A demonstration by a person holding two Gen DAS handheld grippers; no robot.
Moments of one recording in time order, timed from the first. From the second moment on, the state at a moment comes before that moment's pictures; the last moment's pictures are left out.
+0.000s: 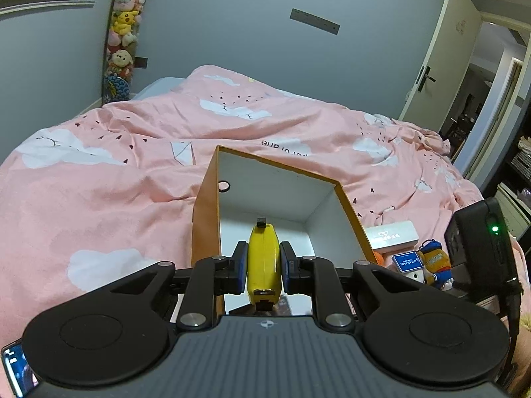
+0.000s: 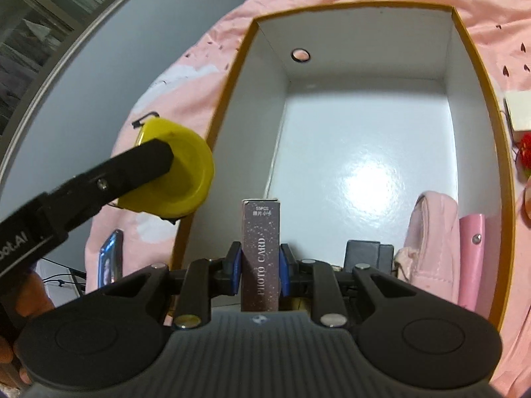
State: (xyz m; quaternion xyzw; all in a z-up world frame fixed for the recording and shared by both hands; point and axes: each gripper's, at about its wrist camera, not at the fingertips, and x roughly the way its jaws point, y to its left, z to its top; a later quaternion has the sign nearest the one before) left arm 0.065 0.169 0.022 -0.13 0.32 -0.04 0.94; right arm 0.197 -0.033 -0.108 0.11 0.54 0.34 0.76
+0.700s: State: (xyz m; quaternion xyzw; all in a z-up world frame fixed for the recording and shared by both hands) left arm 0.068 0.175 0.016 -0.13 0.33 -0.04 0.93; right arm 0.196 -0.030 -0.118 0.10 0.57 0.35 0.74
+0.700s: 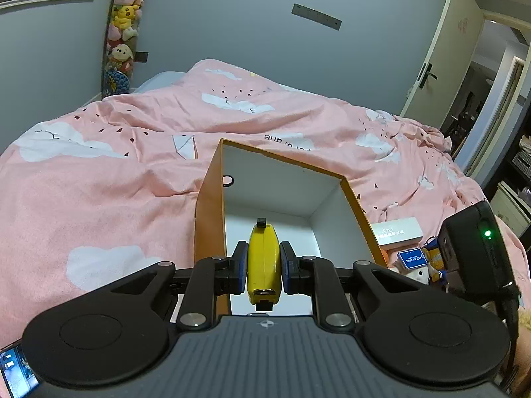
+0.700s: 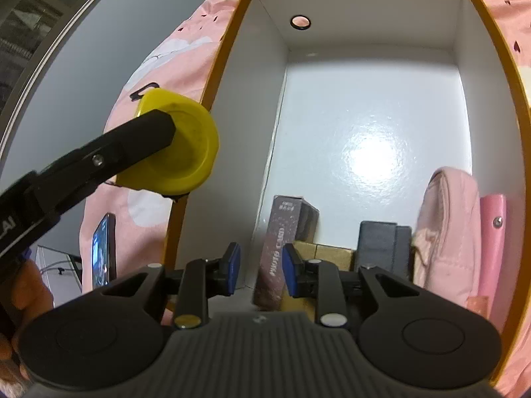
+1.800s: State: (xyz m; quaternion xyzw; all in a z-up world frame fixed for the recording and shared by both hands) left arm 0.085 0.093 -0.014 0.19 0.52 -0.06 0.83; right arm 0.207 -0.093 -0.106 0.06 0.47 0.36 0.80
